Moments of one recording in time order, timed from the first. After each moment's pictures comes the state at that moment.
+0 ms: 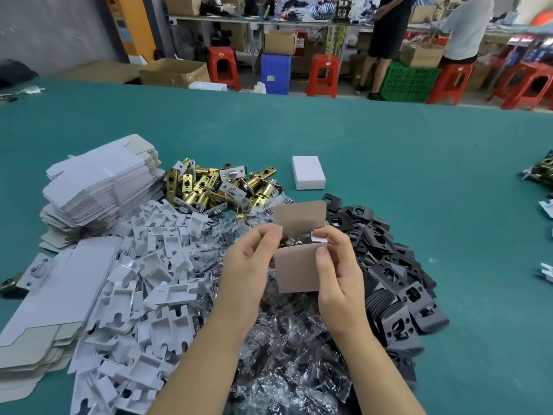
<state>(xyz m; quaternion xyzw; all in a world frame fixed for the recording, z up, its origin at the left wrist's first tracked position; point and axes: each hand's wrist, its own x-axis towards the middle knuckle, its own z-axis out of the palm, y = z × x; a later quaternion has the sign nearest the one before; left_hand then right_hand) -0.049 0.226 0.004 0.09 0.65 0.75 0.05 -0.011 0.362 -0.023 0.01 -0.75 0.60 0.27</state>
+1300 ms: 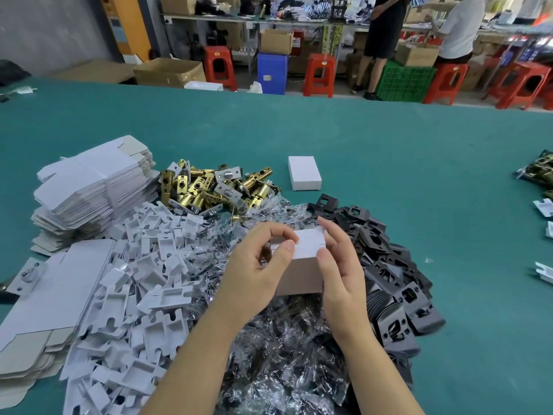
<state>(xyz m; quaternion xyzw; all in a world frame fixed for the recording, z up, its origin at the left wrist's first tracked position) -0.052 0.222 0.010 0.22 0.76 0.62 -0.01 -0.010 0.367 -0.020 0.00 -0.71 0.67 0.22</state>
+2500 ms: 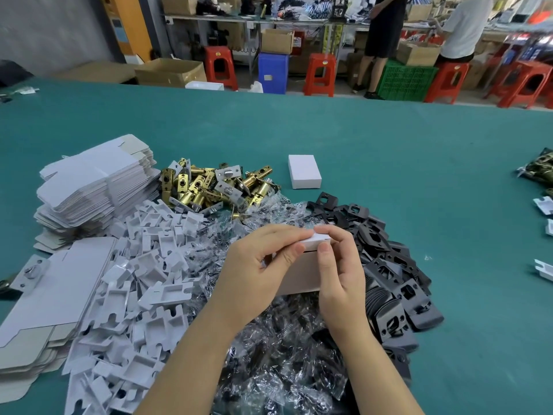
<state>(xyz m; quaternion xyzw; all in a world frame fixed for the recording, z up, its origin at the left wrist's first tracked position) -0.046 0.220 0.021 0.28 0.78 0.56 -0.07 -0.008 0.365 -0.018 0.00 -0.74 0.60 0.30</state>
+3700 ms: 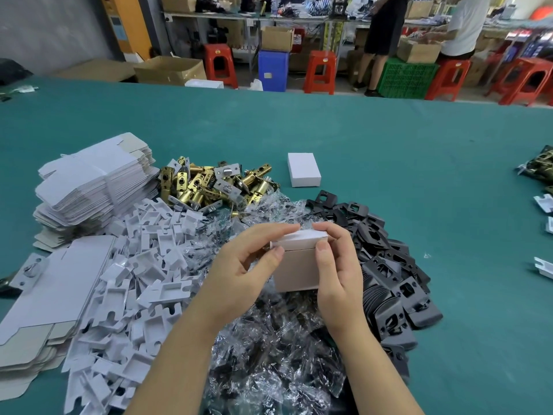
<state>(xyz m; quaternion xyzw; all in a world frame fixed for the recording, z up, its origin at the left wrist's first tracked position) -0.047 0.202 0.016 0.27 0.74 0.62 0.04 -0.009 0.364 -0.017 0.01 -0.73 0.62 0.28</state>
